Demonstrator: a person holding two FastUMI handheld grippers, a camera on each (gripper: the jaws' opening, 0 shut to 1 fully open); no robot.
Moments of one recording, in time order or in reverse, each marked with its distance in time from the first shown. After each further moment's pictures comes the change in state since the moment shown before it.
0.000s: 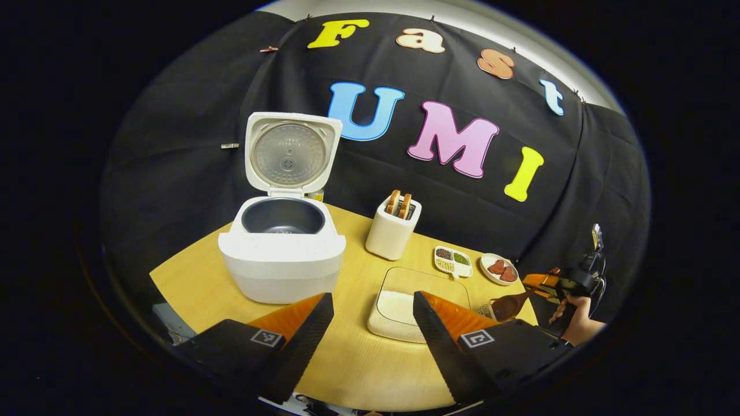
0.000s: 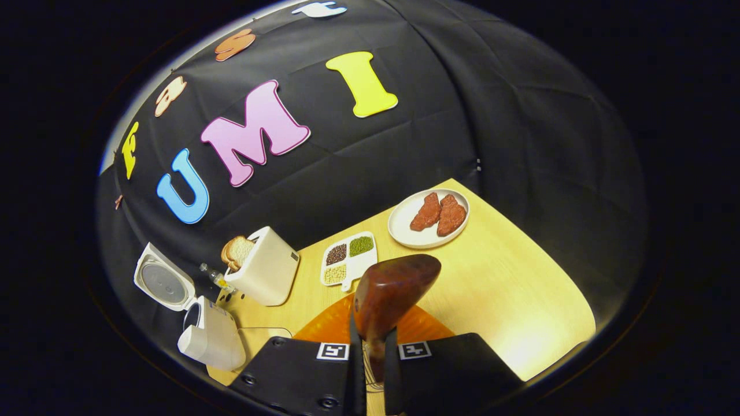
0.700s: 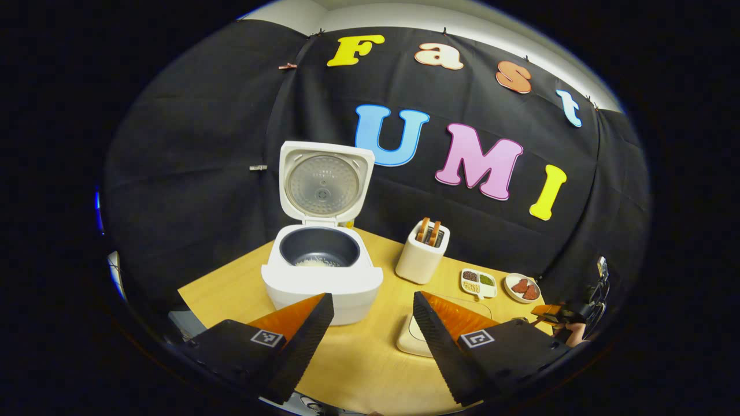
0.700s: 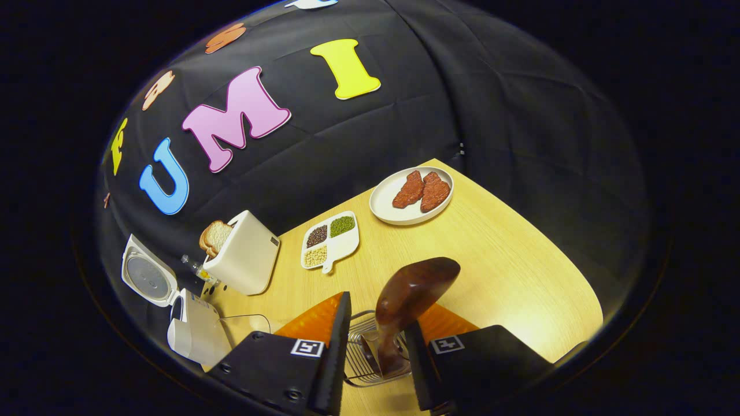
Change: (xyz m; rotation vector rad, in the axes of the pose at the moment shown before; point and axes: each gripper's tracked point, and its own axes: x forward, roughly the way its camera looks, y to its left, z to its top) left arm -0.015 0.062 0.077 0.000 -0.121 0.121; right arm -0.013 -0.014 -0.025 0.003 0.023 -0.097
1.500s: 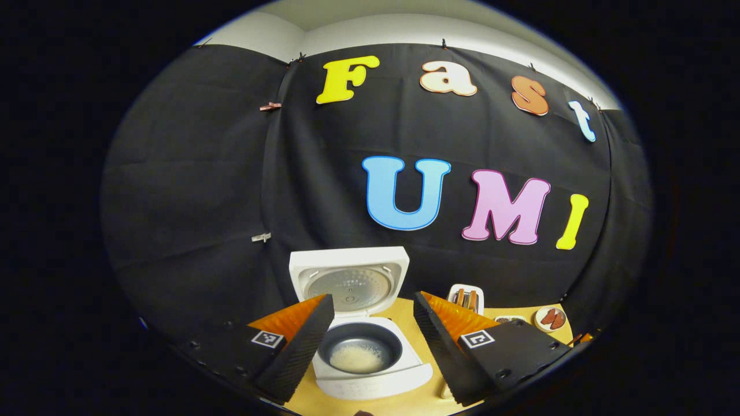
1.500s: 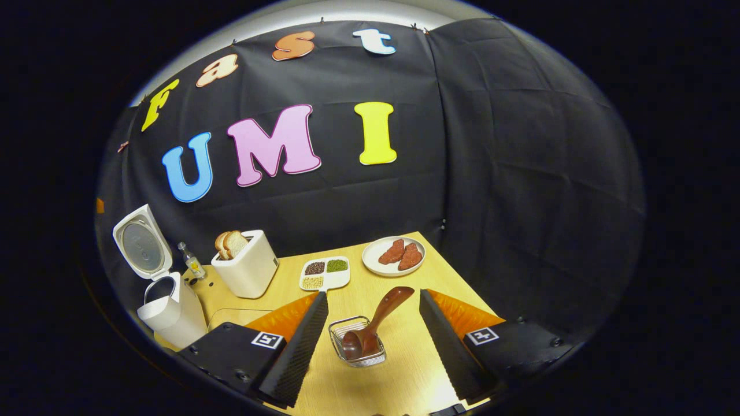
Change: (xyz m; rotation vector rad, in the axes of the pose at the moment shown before) left arm 0.097 0.060 0.226 0.125 -0.132 0.016; right arm -0.148 0.035 0.060 -0.266 -0.308 -0.093
